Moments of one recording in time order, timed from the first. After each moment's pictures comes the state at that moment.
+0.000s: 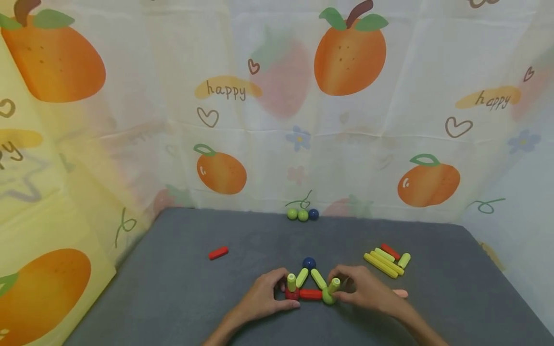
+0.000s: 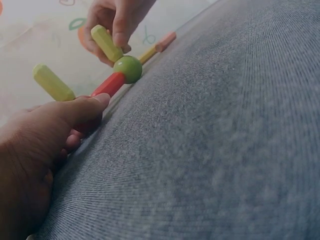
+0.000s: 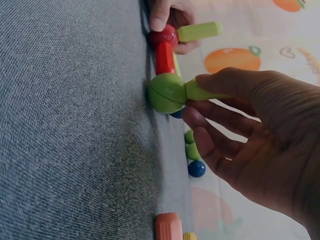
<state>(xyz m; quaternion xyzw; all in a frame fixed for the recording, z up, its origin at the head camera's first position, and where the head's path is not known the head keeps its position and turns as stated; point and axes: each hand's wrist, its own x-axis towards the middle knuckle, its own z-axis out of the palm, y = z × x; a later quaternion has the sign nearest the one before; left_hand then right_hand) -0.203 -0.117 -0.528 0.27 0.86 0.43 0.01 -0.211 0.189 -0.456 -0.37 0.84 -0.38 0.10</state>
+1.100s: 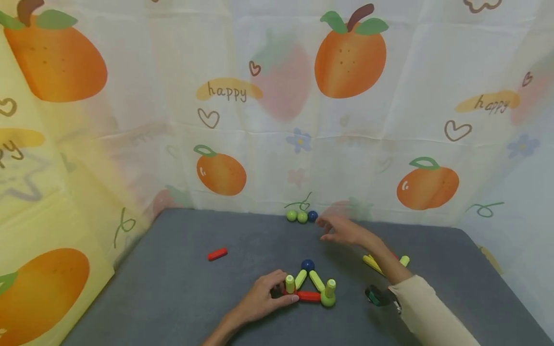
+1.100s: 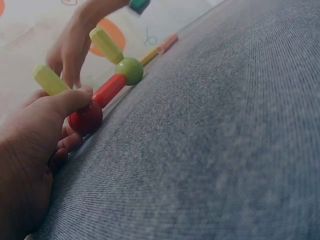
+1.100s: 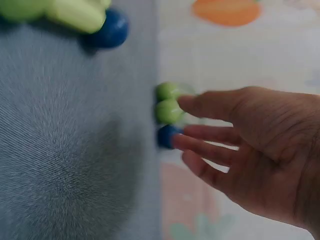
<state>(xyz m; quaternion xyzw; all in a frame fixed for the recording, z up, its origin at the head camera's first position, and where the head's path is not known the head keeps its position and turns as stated) -0.204 -0.117 -0.531 0.29 0.84 0.45 0.00 -0.334 0.161 -0.426 -0.39 0.89 -0.23 0.07</state>
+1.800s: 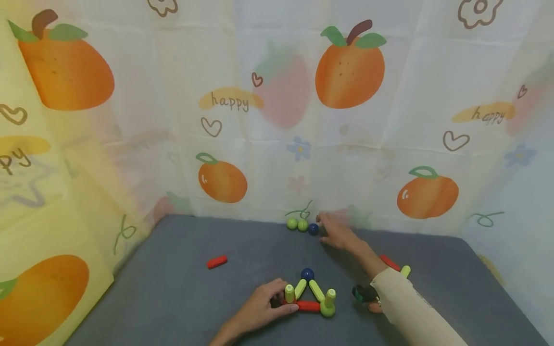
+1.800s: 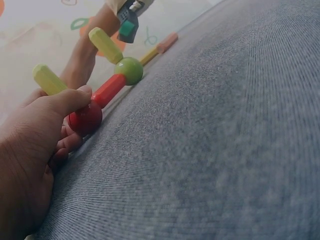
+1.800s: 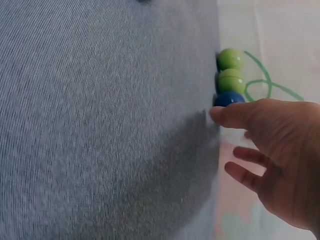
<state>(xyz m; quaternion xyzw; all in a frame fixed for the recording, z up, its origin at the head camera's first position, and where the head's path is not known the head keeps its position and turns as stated) -0.204 -0.119 -0.530 0.28 0.84 0.46 0.01 -0.372 0.147 -0.470 -0.33 0.93 -0.15 -0.05</state>
